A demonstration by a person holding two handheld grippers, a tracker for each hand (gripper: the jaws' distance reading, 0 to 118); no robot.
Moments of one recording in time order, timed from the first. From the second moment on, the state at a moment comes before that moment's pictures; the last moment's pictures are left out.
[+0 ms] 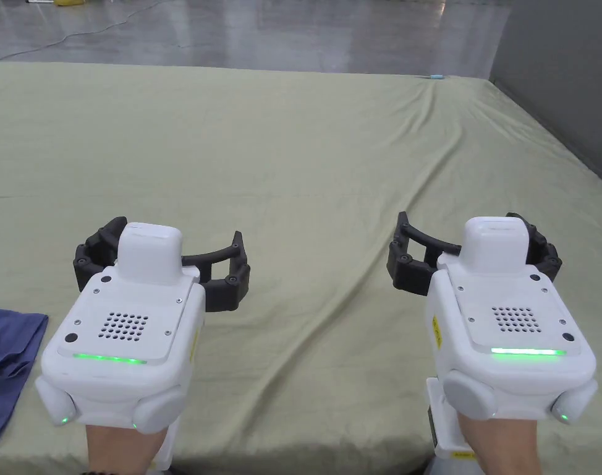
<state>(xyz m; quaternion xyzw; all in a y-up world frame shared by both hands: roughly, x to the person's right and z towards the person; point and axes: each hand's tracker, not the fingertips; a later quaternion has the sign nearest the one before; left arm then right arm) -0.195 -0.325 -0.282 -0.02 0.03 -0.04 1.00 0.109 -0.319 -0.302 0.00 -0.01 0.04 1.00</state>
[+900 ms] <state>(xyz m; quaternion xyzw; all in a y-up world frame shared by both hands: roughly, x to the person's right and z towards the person) -0.199 -0.327 -0.274 -0.03 0.05 -0.04 1.00 0.106 -0.319 -0.301 -0.02 -0.01 0.02 1.00</state>
